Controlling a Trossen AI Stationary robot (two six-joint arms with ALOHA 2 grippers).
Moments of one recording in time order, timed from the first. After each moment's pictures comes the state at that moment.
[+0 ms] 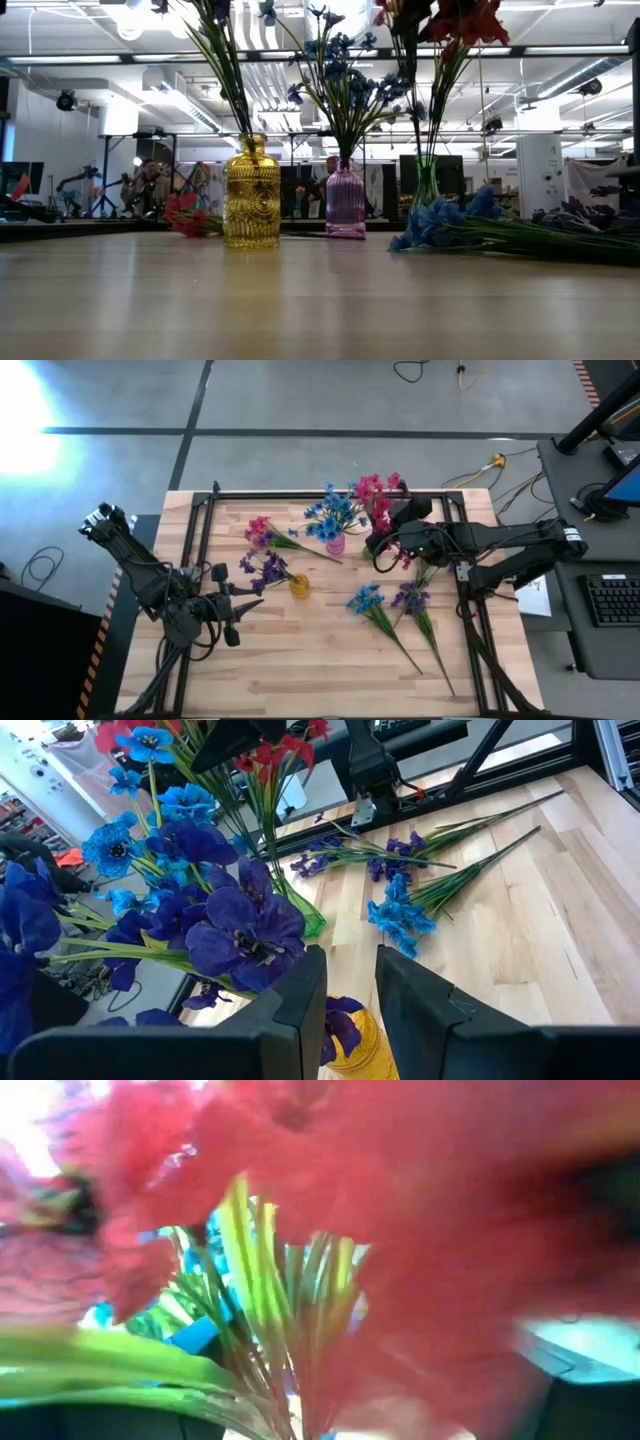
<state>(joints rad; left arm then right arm) -0.79 1.03 0.90 -0.47 -1.03 -0.14 0.04 1.23 1.16 -0.45 0.93 0.29</state>
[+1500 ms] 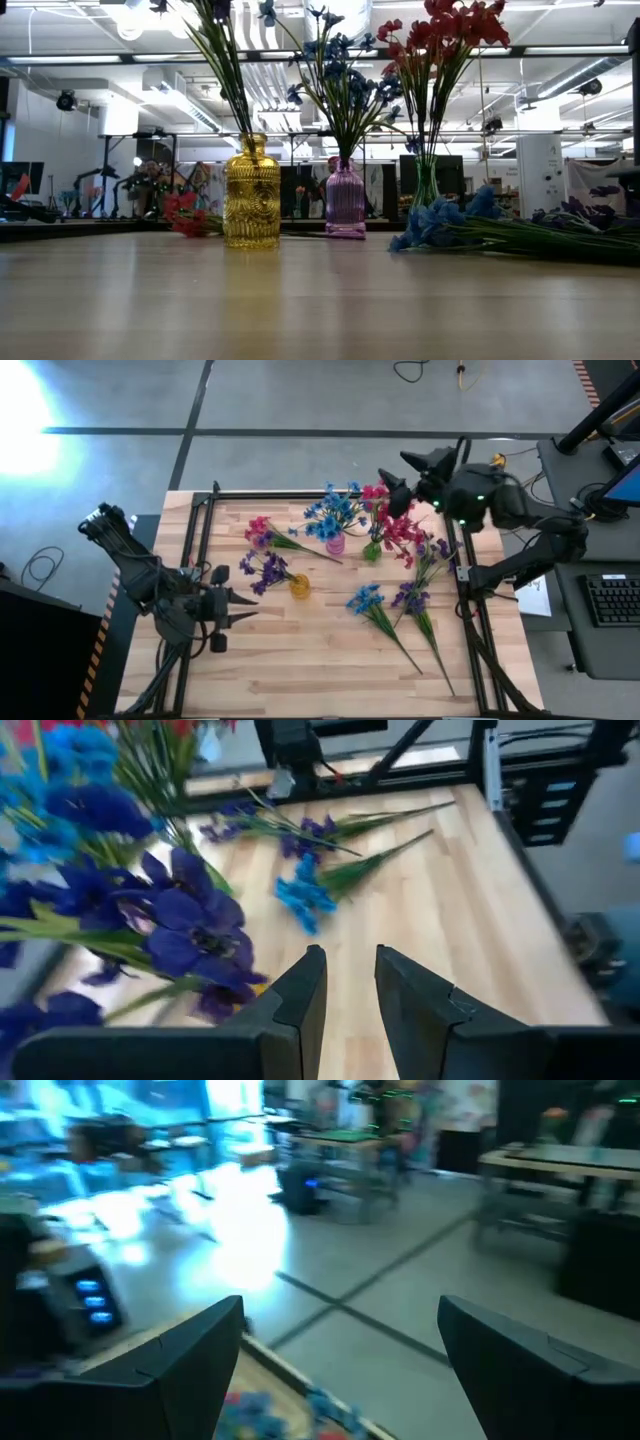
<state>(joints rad) -0.80 1.03 1.05 -0.68 -0.77 -0.40 -0.02 1.24 1.66 -0.55 0.74 0.16</state>
